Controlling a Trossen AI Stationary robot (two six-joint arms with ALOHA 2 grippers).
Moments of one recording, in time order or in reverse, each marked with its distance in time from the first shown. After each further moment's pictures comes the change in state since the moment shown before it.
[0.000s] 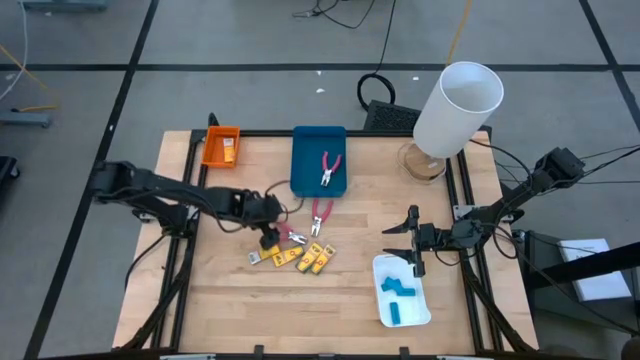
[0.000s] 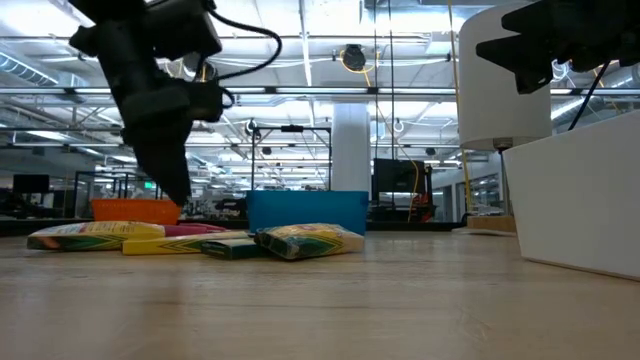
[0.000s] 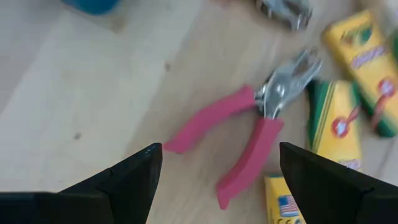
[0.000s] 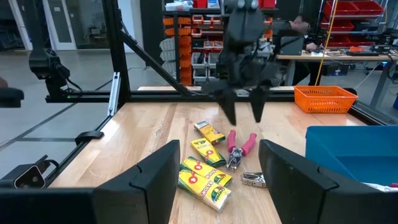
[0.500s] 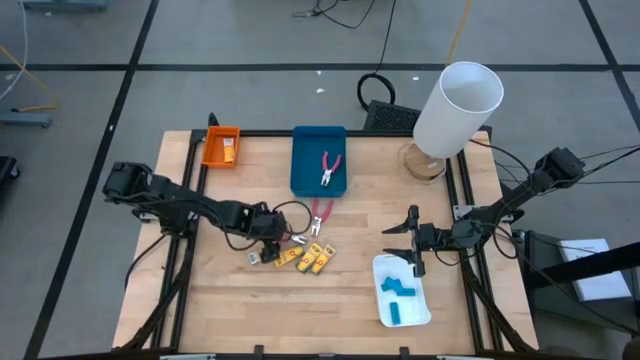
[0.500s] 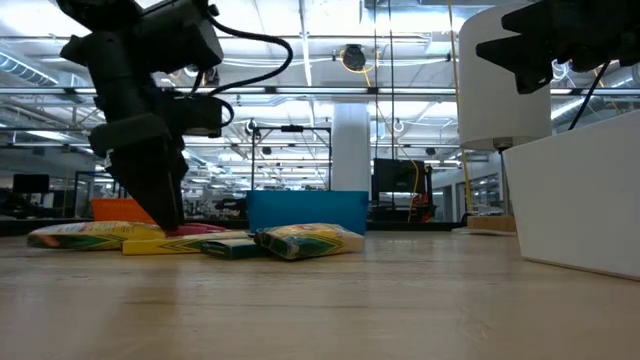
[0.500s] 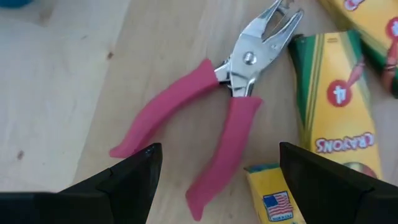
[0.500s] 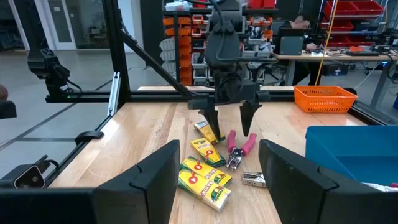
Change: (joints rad) left arm -0.109 0.136 0.000 0.068 -0.035 0.068; right arm 0.000 0.000 0.000 0.000 0.000 0.000
